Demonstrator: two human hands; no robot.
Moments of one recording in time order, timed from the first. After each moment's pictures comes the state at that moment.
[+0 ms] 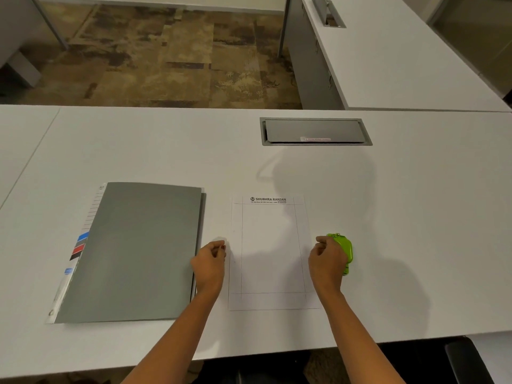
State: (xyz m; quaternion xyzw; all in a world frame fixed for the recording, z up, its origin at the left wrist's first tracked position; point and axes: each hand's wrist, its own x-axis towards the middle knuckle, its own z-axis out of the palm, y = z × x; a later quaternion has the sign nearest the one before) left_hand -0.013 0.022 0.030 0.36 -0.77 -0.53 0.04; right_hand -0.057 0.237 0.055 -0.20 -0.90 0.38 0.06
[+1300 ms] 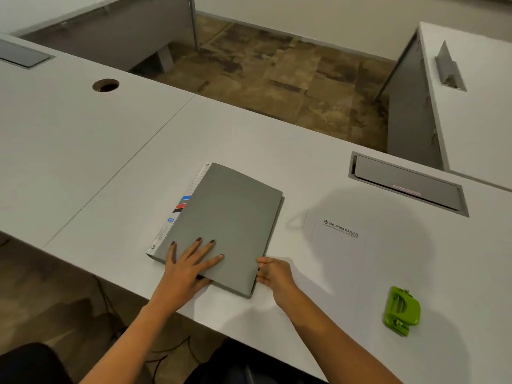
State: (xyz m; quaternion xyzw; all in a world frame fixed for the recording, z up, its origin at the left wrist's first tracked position) left_hand 0.142 -0.141 0.031 0.08 -0.99 -0.10 0.00; right_hand -0.006 0.043 0.044 -0.20 -0.68 0.57 -0.41
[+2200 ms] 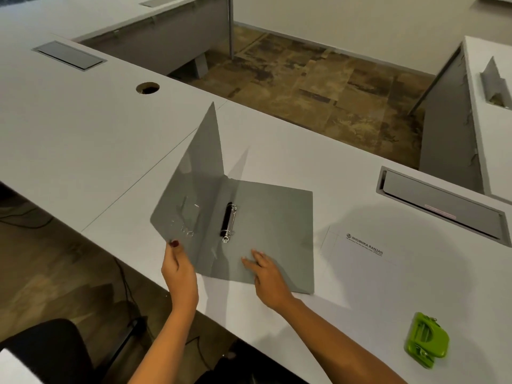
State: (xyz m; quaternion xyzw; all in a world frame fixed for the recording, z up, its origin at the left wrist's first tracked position) left_hand 0.137 -0.102 0.096 0.51 -0.53 -0.54 0.41; right_hand 0.014 0.022 0.011 0.46 -0.83 0.22 -0.22
